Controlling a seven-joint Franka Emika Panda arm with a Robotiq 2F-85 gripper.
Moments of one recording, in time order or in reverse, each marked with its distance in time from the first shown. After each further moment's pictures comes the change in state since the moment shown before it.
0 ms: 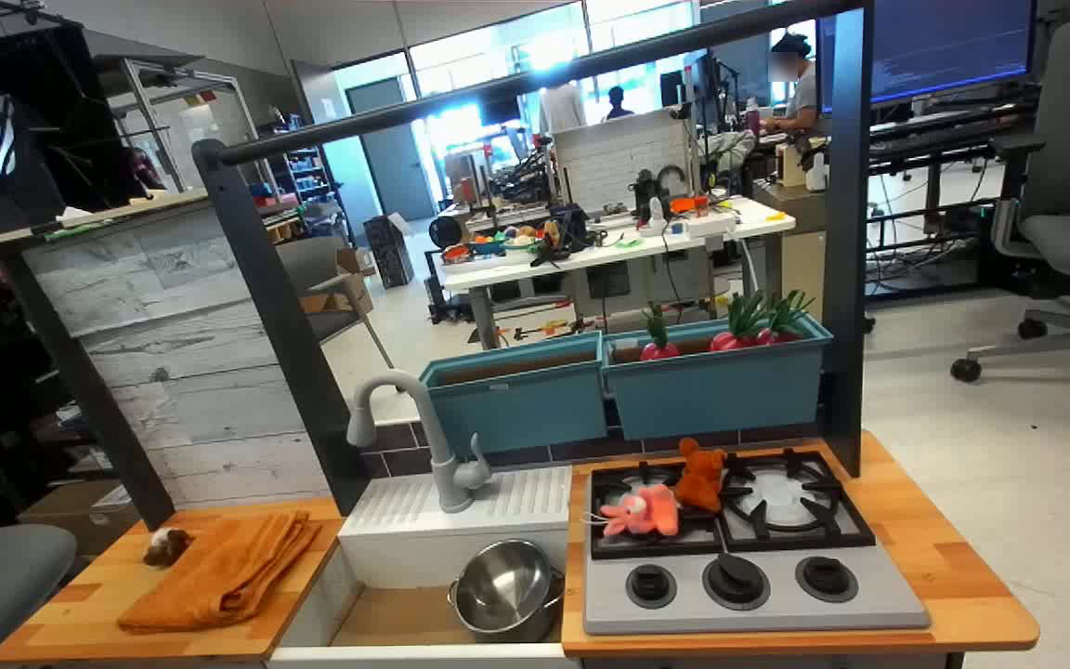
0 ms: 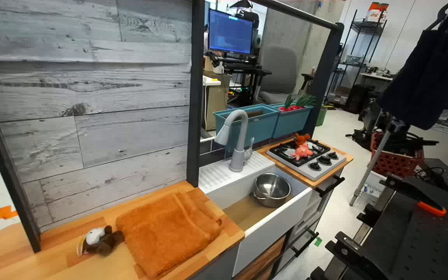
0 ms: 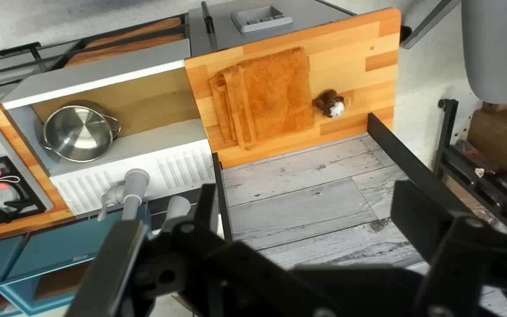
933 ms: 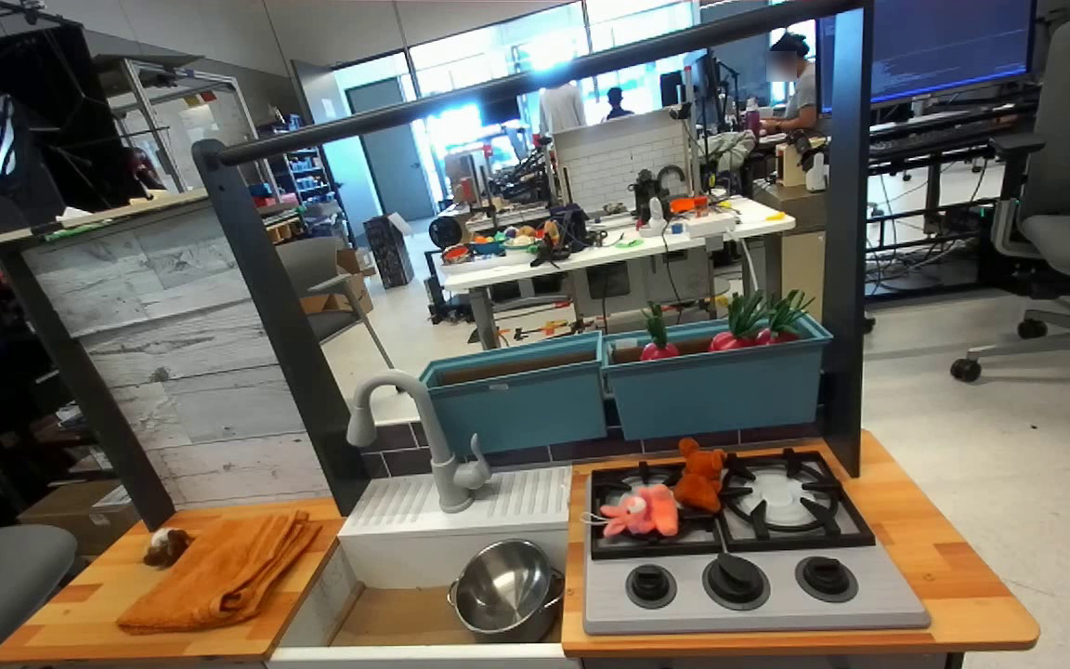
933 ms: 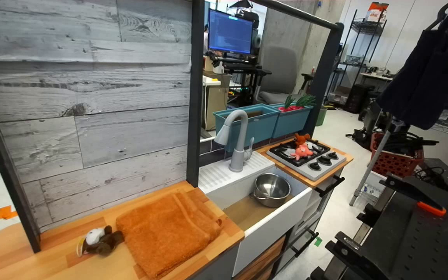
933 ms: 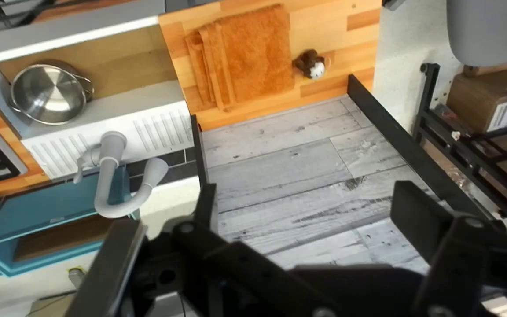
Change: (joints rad) arm 0.005 0.012 0.011 0.008 -0.020 0.117 0.022
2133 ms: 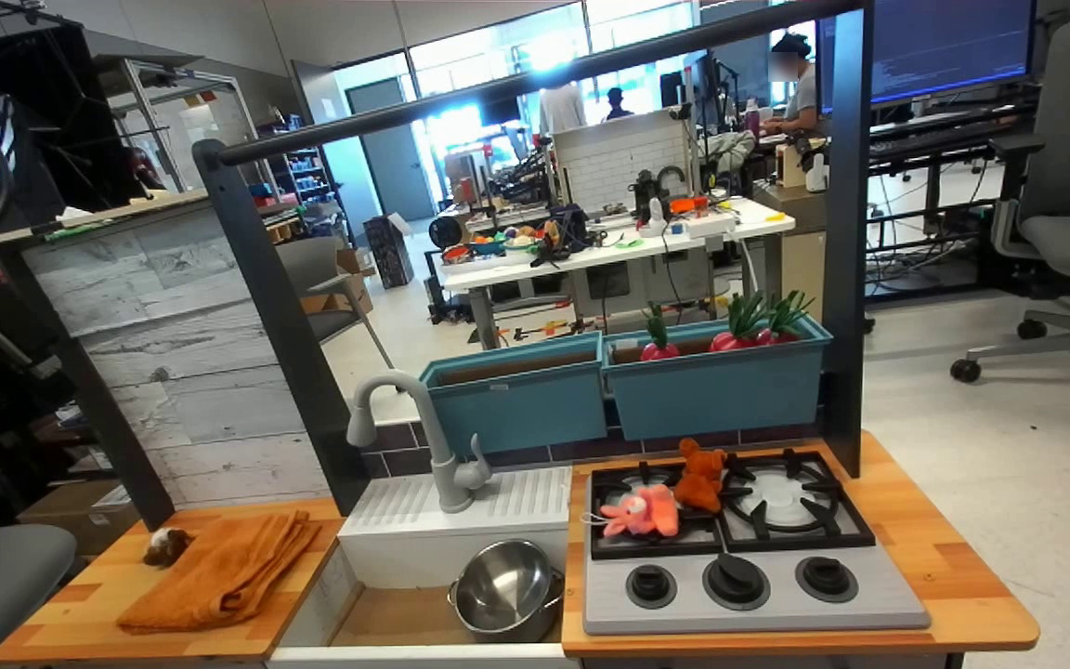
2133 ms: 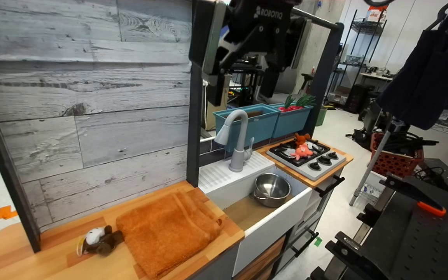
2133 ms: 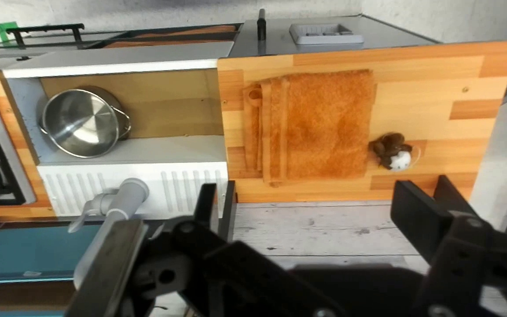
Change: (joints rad) arm -0.127 0.479 0.114 0.218 -0.480 -0.057 0.208
